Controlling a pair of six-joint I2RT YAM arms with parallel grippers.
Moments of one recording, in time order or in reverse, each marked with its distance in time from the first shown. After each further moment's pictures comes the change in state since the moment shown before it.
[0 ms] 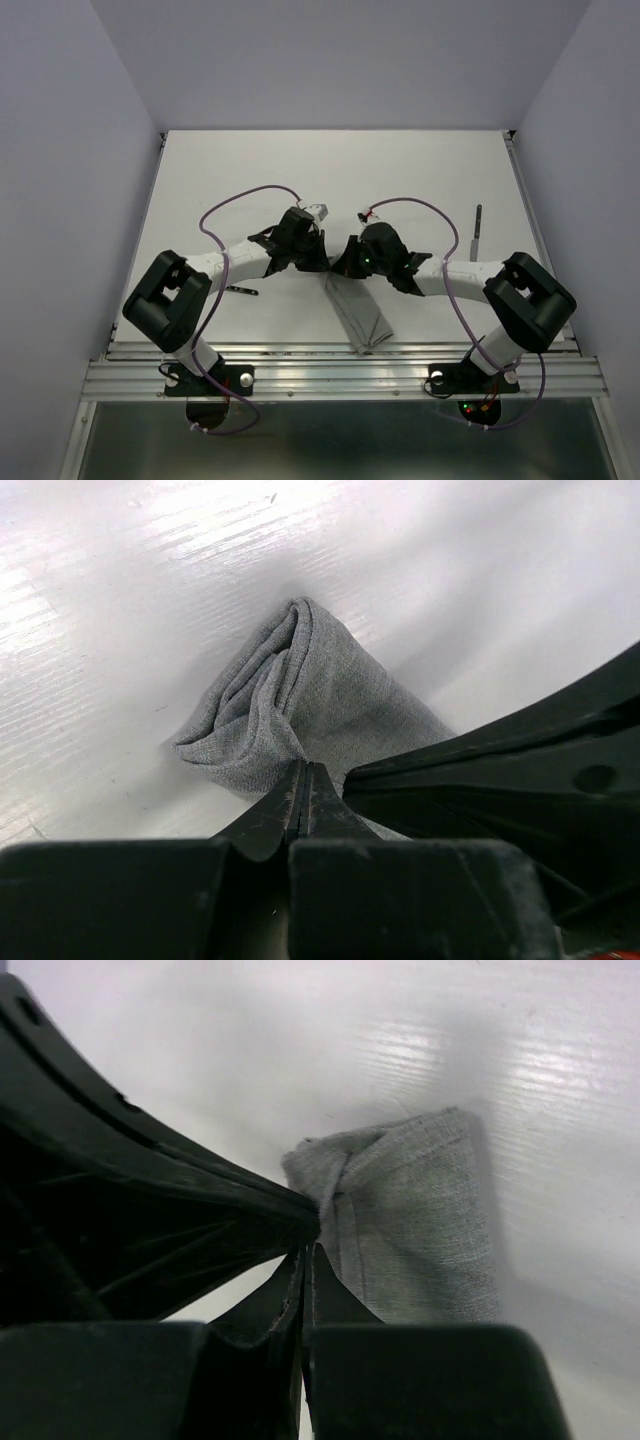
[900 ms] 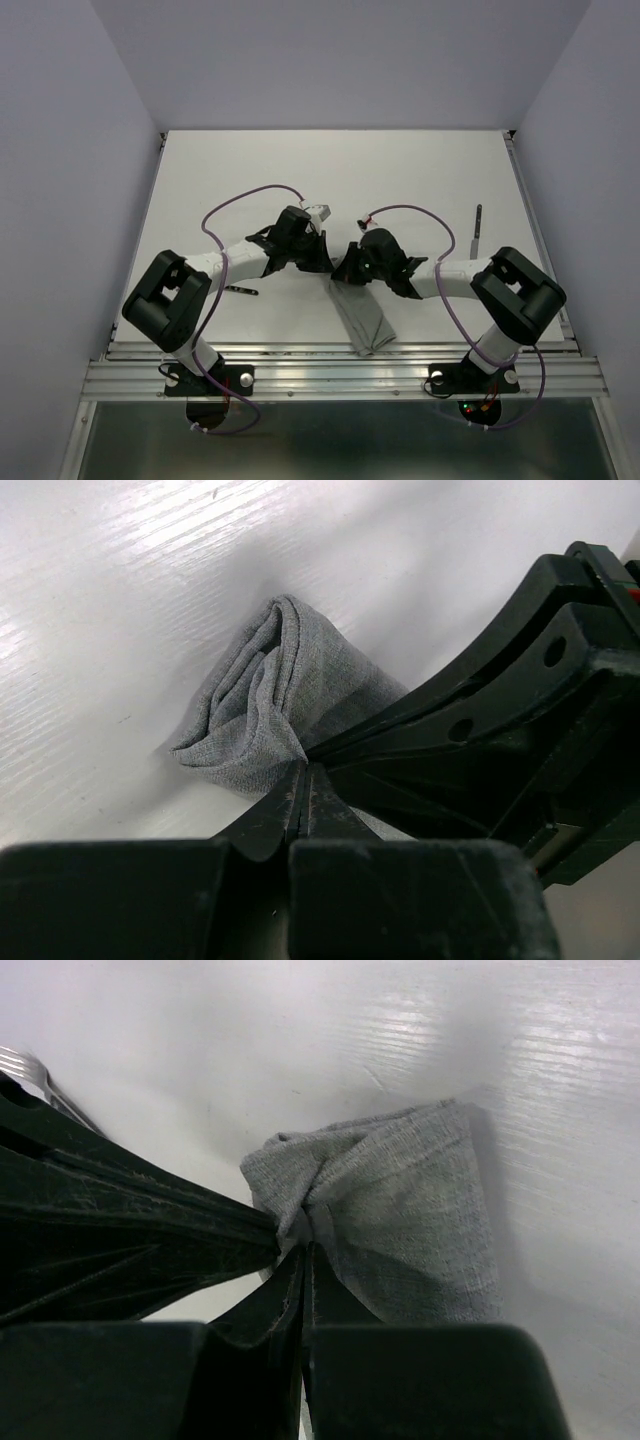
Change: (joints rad) left arm 0.019 -0.002 -0.016 0.041 0.108 0.053; right arm 0.000 0.032 -0.043 0.065 -0.014 0.029
